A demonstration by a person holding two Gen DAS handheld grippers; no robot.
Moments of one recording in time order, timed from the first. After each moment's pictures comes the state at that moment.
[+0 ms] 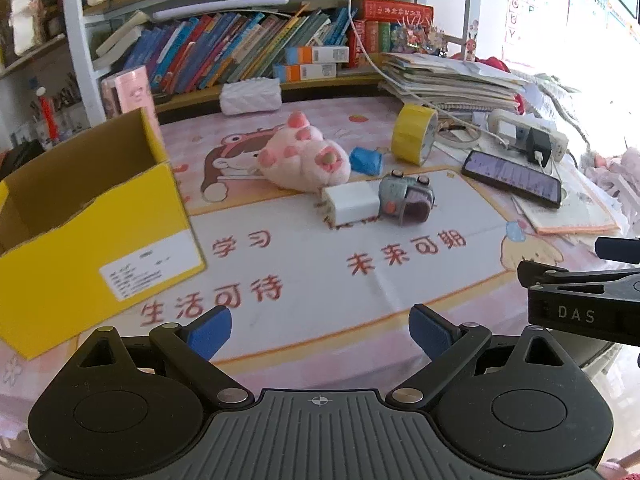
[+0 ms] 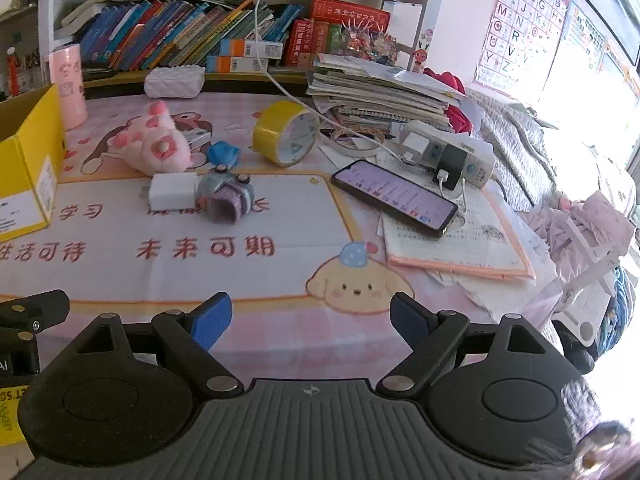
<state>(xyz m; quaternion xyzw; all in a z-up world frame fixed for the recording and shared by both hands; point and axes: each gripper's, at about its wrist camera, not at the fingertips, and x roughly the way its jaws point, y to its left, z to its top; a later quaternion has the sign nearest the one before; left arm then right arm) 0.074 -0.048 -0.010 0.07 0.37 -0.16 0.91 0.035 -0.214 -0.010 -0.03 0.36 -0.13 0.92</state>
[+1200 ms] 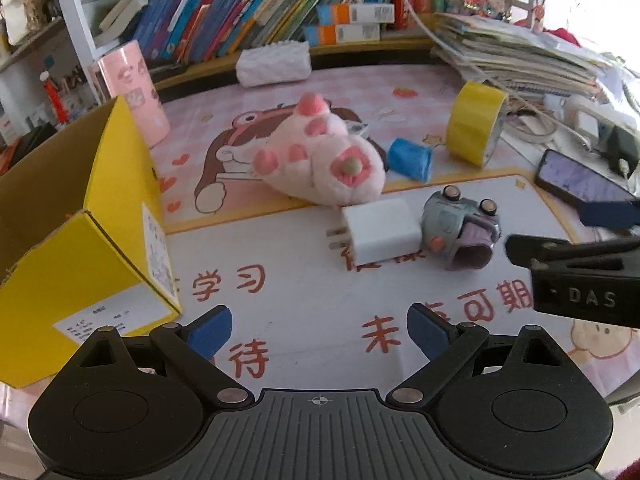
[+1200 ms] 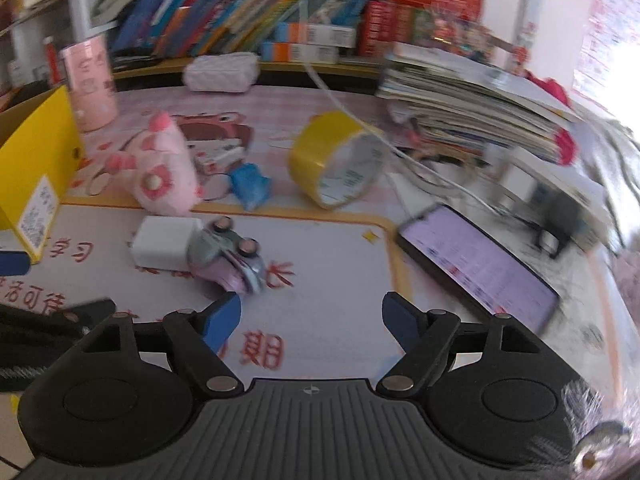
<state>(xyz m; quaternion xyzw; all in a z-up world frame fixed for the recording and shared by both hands) 0.167 -0.107 -0.032 0.09 0.43 -0.07 0.89 0.167 -0.260 -0.025 -0.04 0.39 0.04 0.92</state>
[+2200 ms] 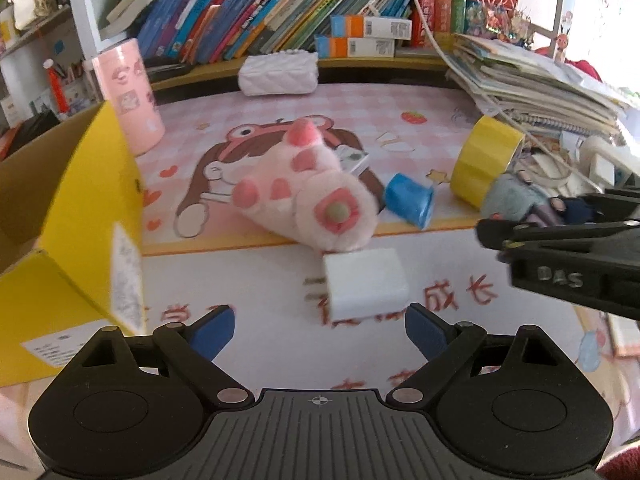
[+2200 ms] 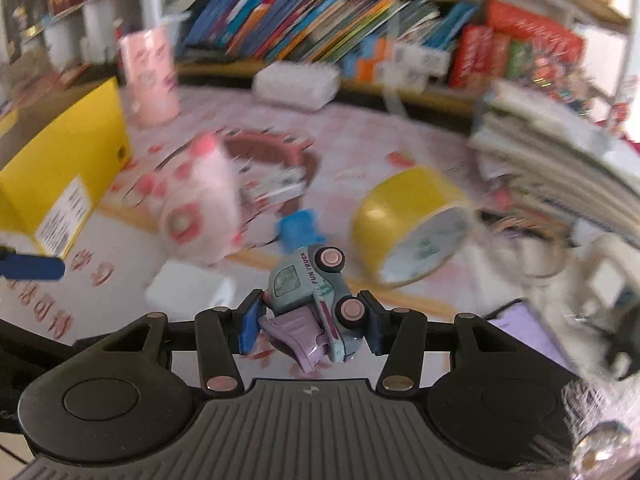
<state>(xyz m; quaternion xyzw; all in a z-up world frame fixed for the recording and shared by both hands) 0.200 -0.131 -0.034 0.04 0.42 -0.06 0.90 0.227 -0.271 -0.022 -0.06 0.37 0.13 0.92</state>
